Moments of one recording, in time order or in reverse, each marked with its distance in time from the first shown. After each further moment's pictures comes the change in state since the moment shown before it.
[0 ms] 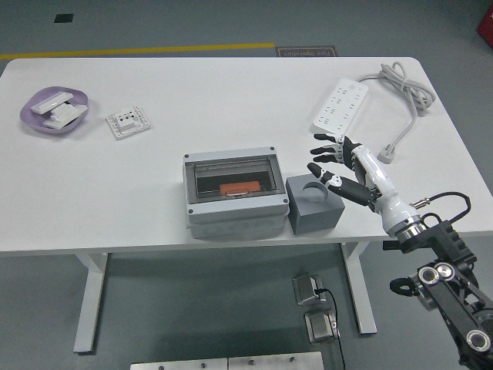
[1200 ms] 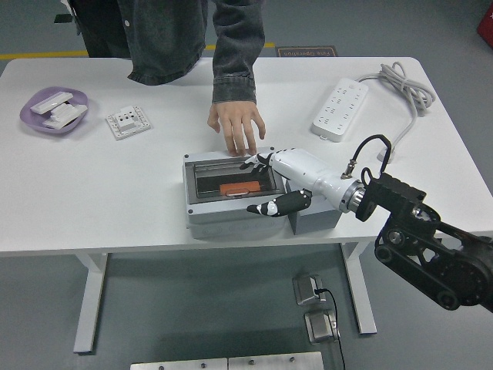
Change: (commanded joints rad) left arm -0.028 -0.023 -0.002 0.000 -0.012 -0.005 -0.022; right arm 0.445 -0.202 -0.536 -0.020 -0.497 0.011 -0.157
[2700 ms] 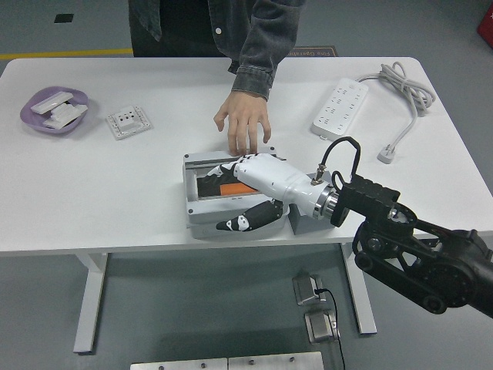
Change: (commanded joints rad) left arm 0.000 0.007 -0.007 0.000 0.000 0.001 0.000; right arm 0.074 0.046 -0.107 0.038 -0.009 0.001 -0.006
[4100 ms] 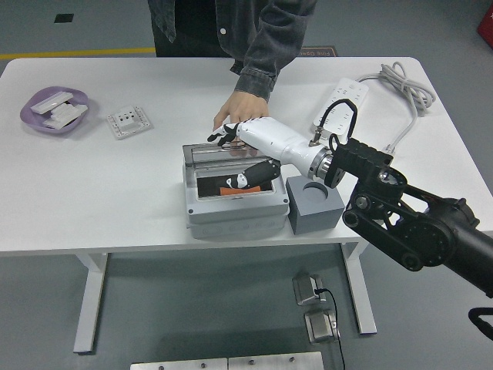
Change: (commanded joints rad) left arm -0.006 0.001 0.000 0.000 0.004 -0.004 0.001; right arm 0.140 0.080 0.031 -0.200 0.014 0.010 0.027
